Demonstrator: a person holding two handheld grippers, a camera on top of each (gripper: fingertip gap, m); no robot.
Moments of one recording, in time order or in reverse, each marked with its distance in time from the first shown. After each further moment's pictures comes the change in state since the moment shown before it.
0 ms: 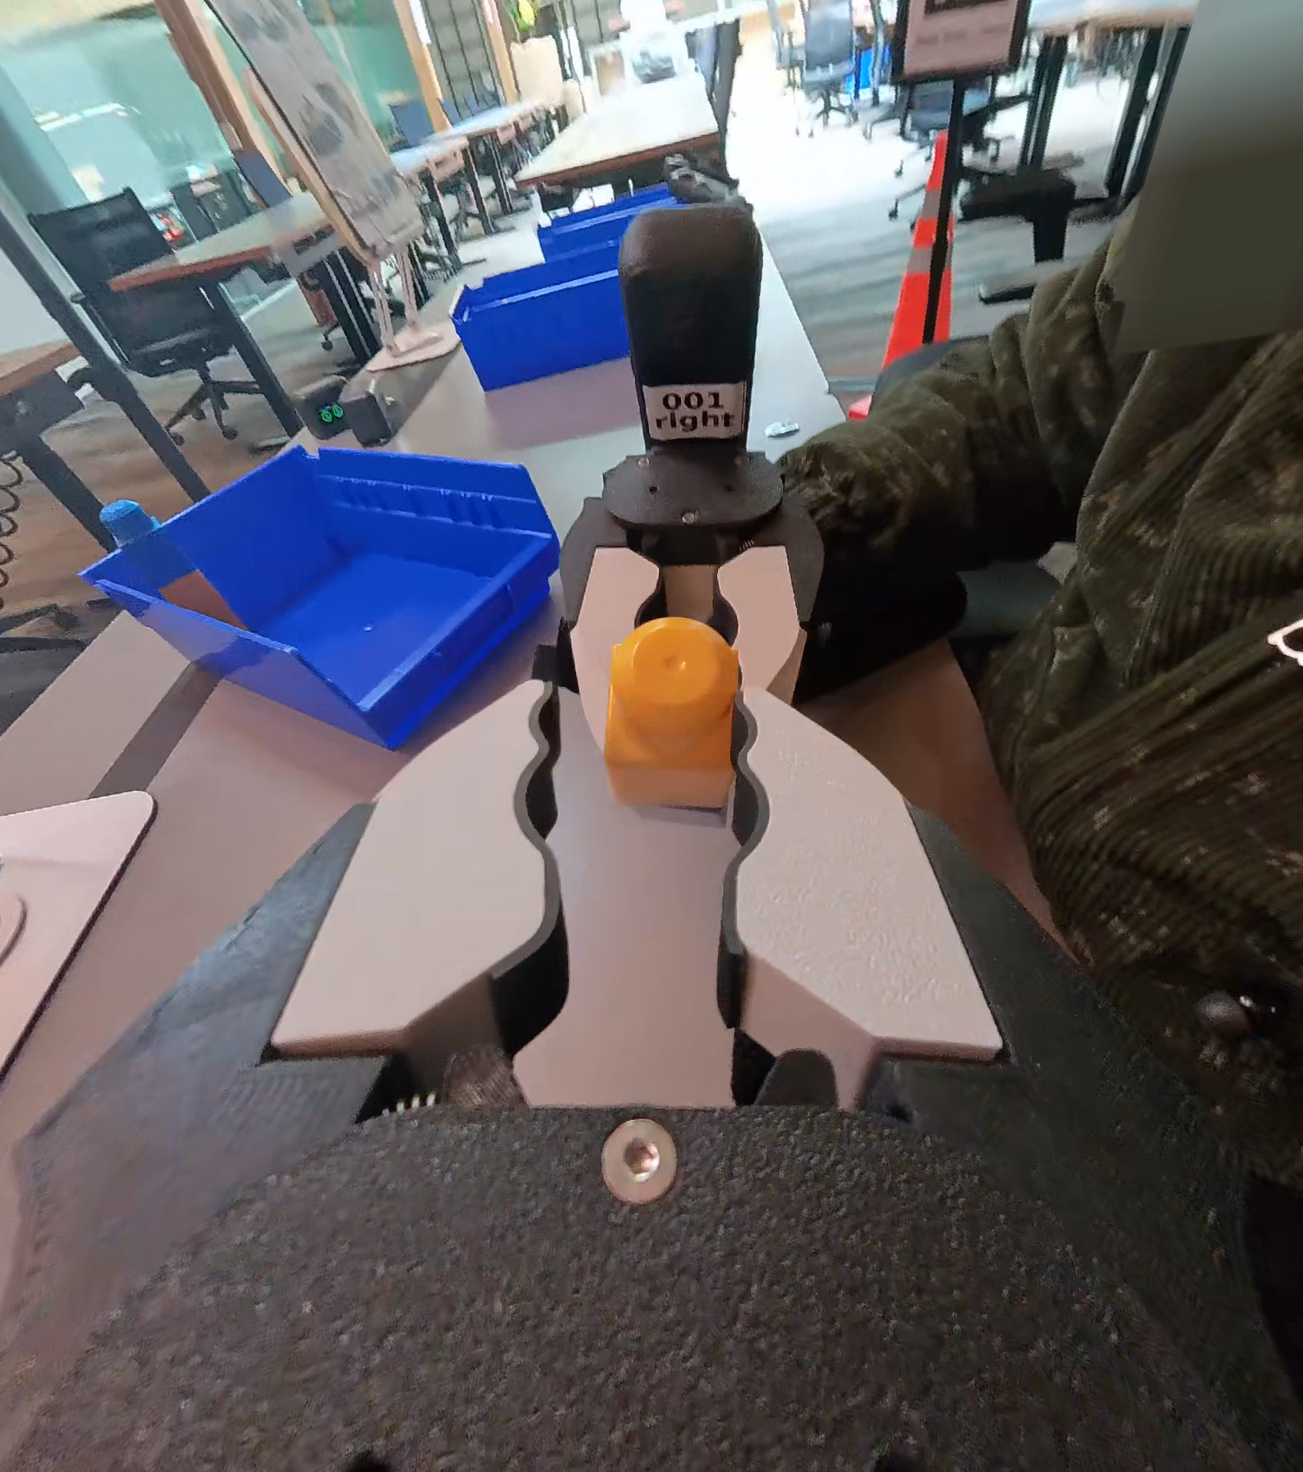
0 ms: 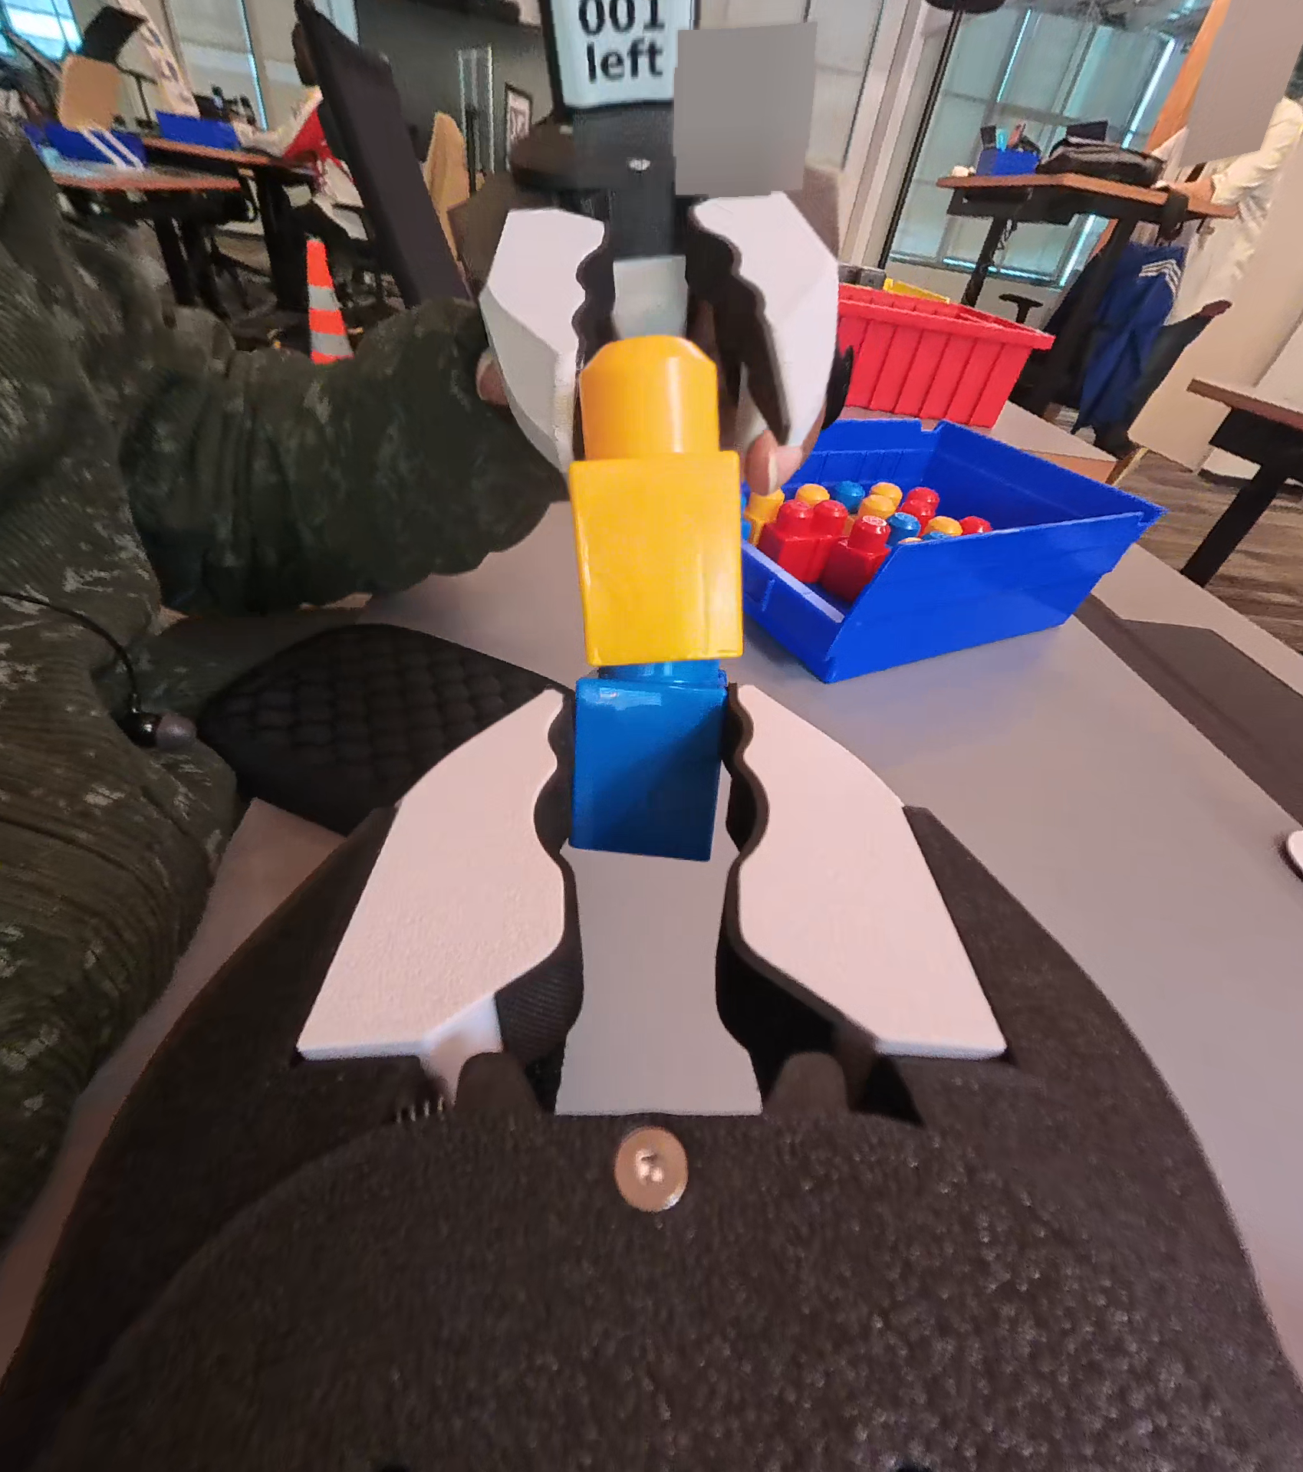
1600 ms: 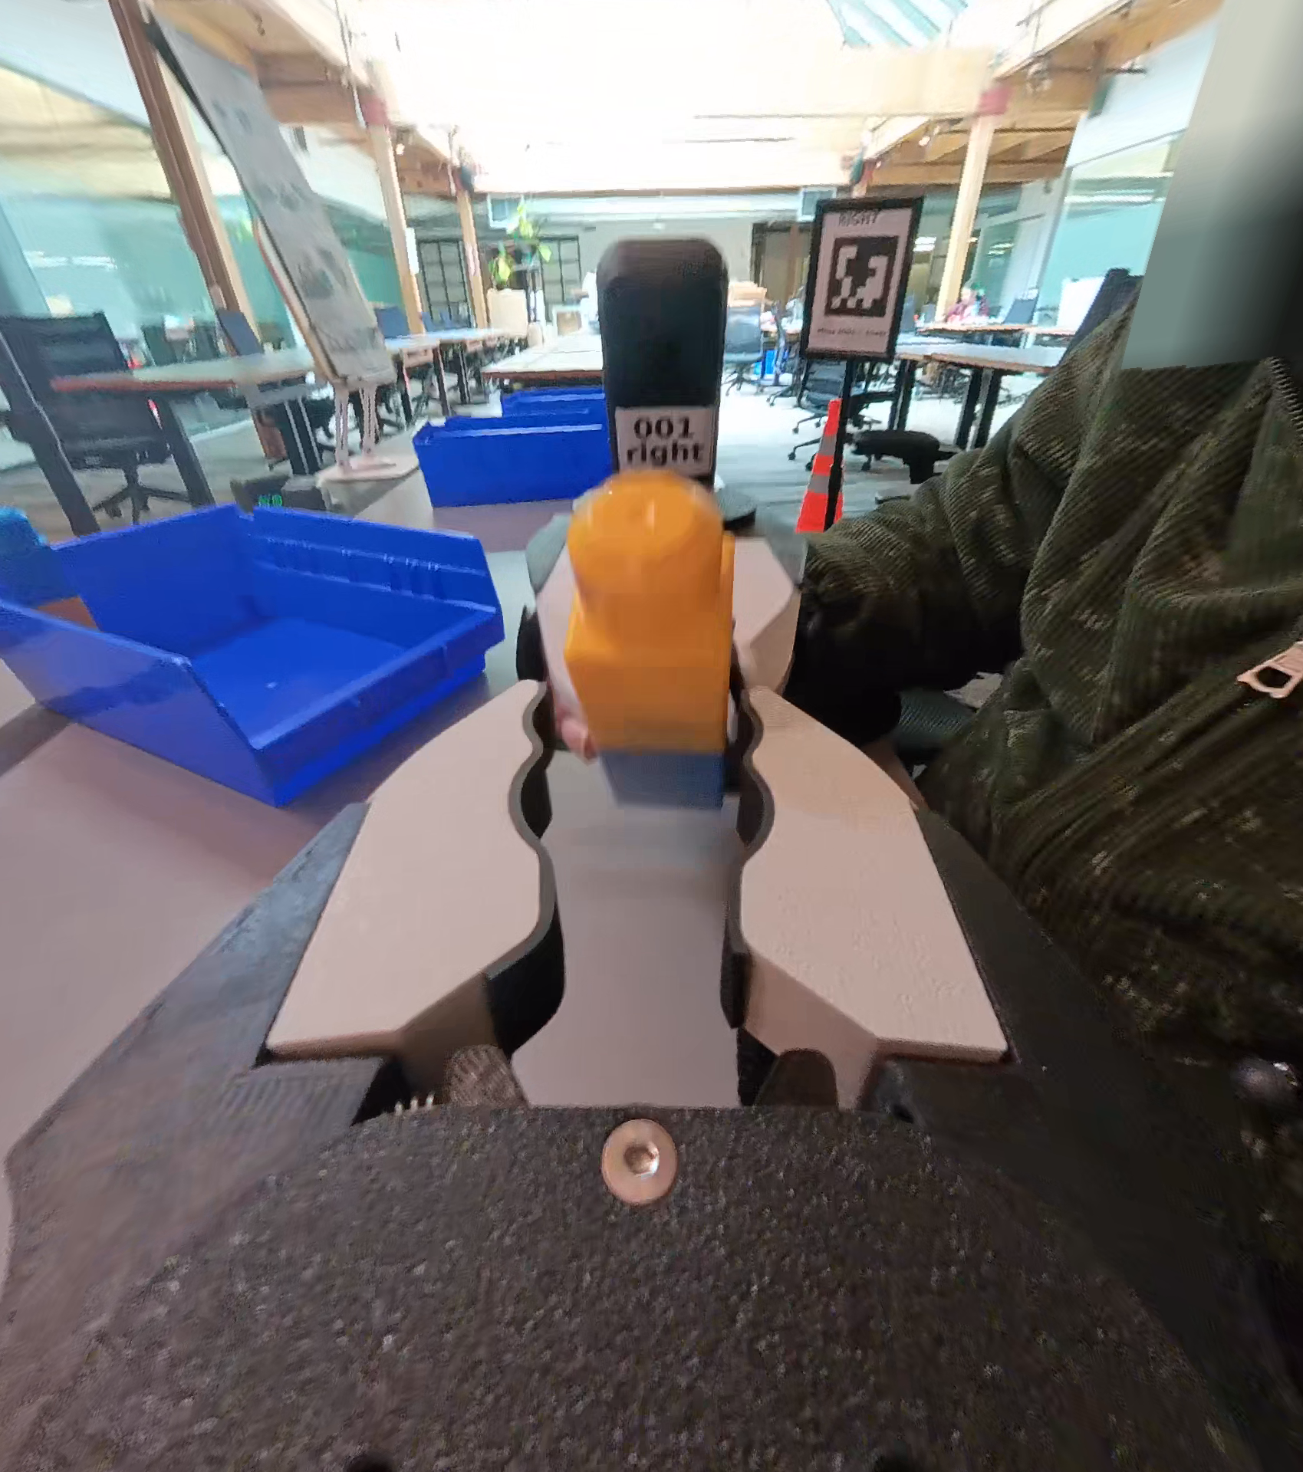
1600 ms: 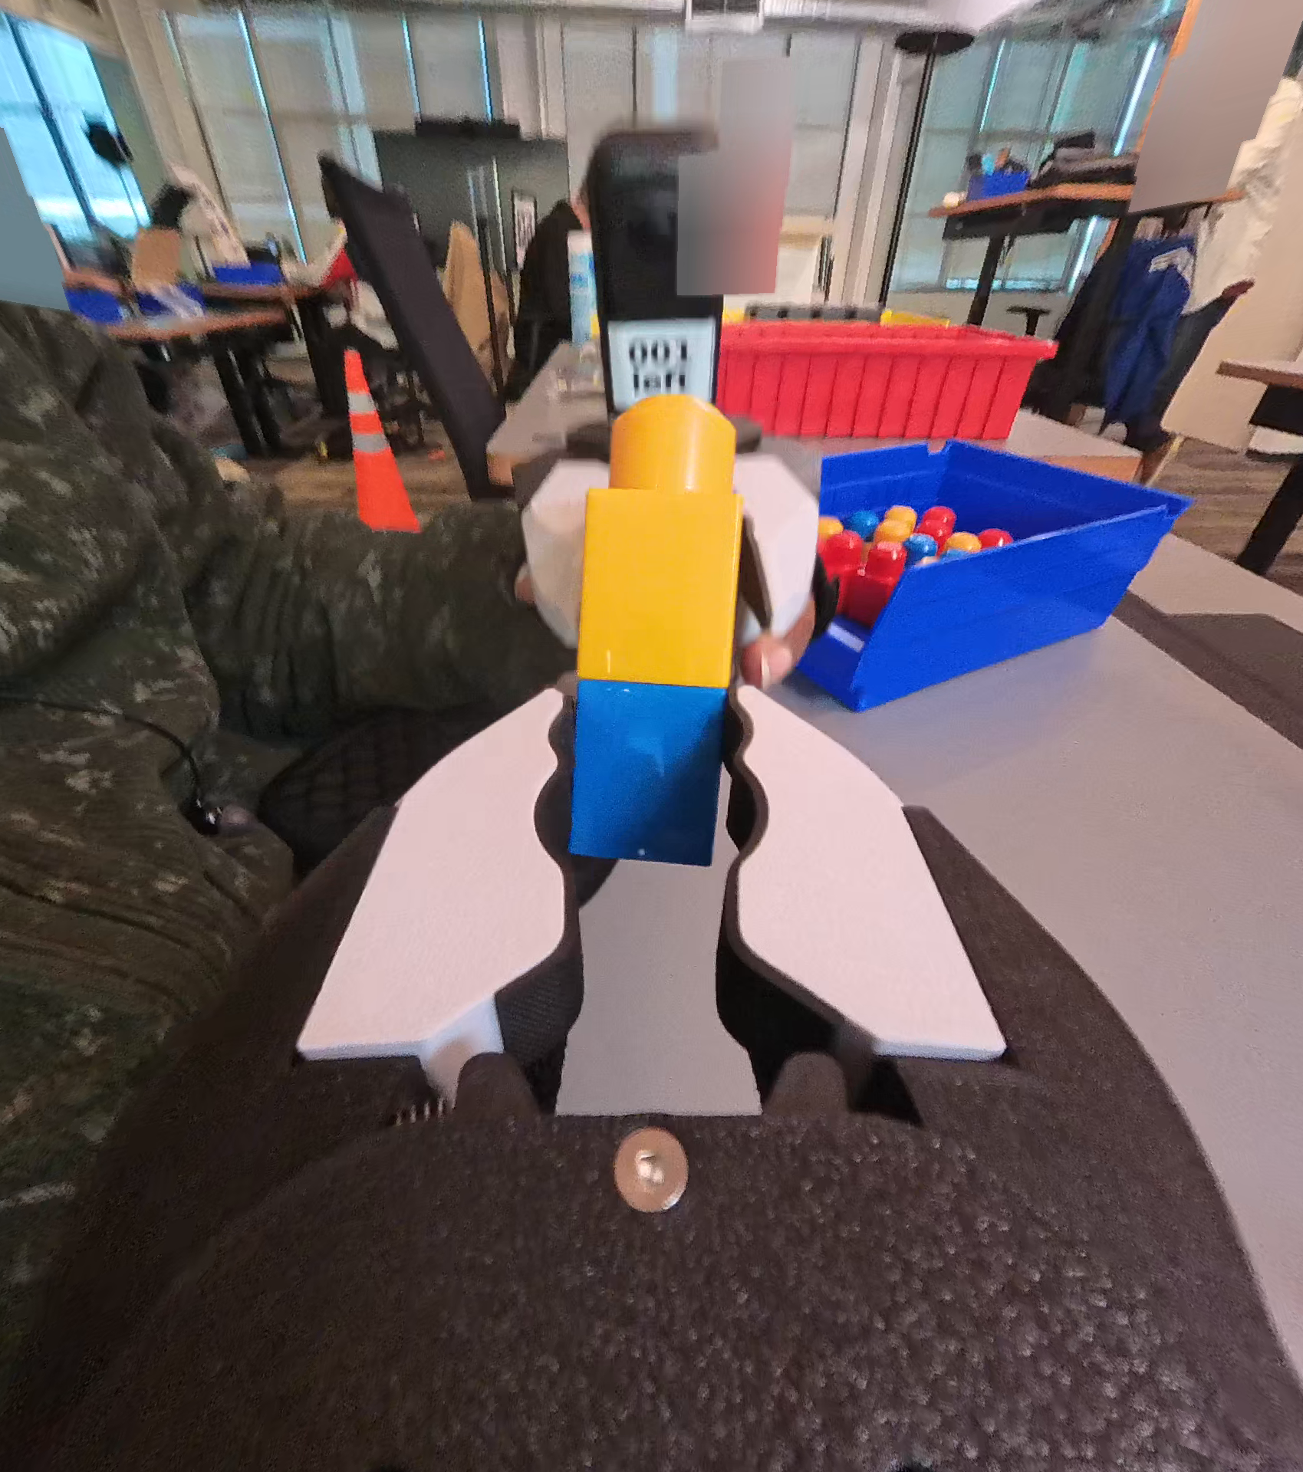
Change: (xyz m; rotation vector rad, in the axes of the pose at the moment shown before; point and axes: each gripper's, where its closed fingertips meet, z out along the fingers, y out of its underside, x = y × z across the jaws) left arm 0.000 0.021 0.017 0.242 0.087 -0.155; right arm 0.002 -0.015 -0.002 0.079 -0.015 0.122
